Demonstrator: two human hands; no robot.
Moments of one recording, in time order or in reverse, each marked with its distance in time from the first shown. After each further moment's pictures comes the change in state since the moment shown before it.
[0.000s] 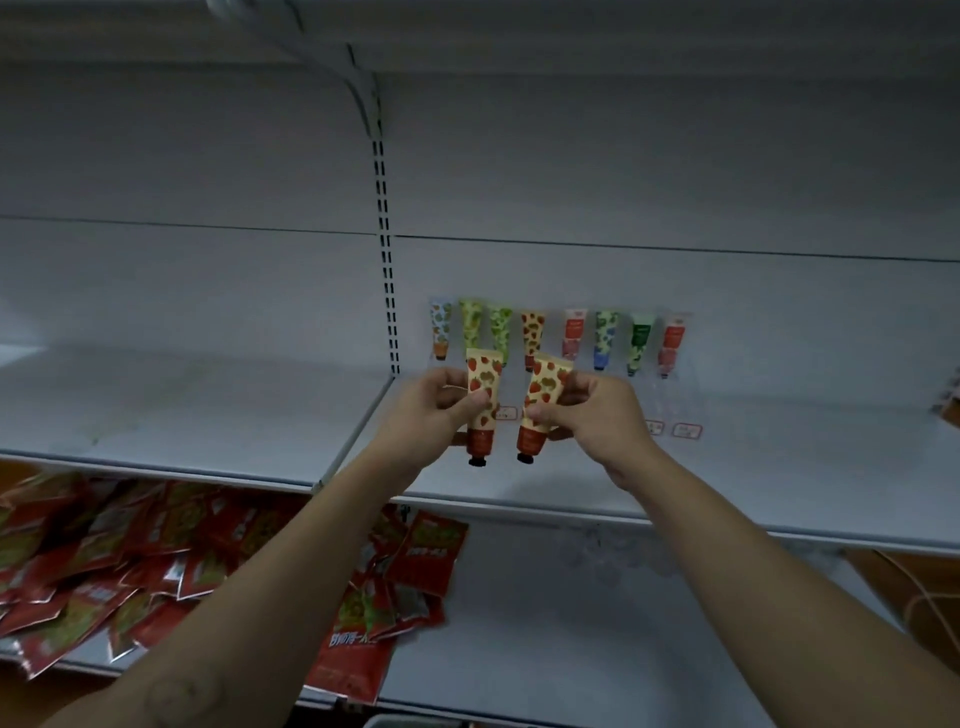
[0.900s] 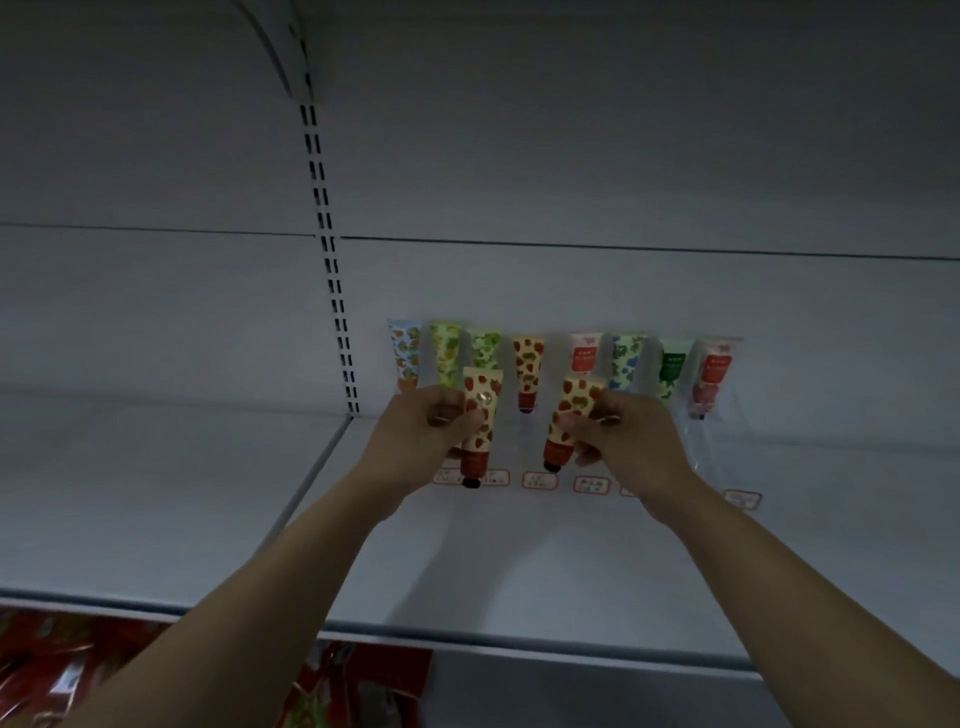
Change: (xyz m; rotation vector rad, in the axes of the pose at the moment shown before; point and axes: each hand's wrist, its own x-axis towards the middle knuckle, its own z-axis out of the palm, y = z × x) left_hand 0.127 -0.040 0.009 0.138 0.059 -0.015; right_hand 0.113 0.056 -0.028 -0.195 0.088 -0.021
